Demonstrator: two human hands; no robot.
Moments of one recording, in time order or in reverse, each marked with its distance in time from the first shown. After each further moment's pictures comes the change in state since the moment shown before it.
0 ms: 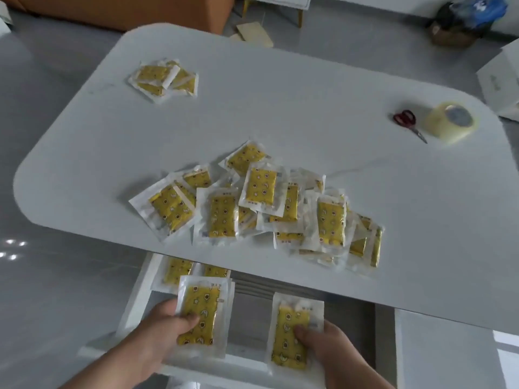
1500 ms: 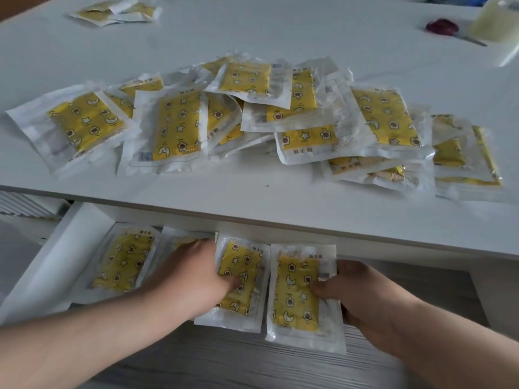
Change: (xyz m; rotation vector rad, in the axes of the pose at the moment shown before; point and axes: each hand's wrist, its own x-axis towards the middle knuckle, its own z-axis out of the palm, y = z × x) left_hand 0.166 -0.027 0.088 1.109 0.337 0.635; right_hand 0.176 0.024 0.000 -0.326 -0.075 -0.289
